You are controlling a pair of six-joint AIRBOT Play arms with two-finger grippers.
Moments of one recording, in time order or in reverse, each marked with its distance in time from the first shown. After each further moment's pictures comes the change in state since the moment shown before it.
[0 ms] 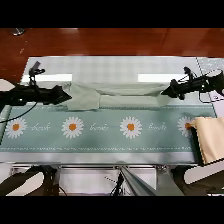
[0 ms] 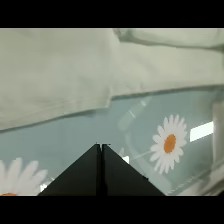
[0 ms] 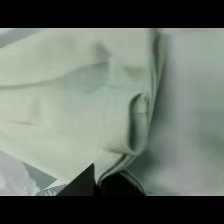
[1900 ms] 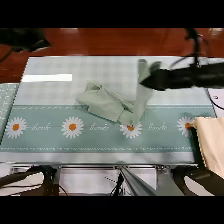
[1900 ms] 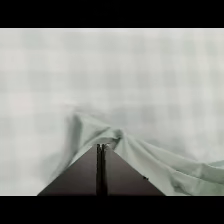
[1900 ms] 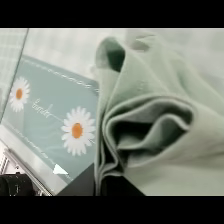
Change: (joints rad) left arm 0.003 -0.181 0.842 0.368 -0.172 -0.294; right arm 0.520 0.667 -0.118 0.042 -0.139 0.124
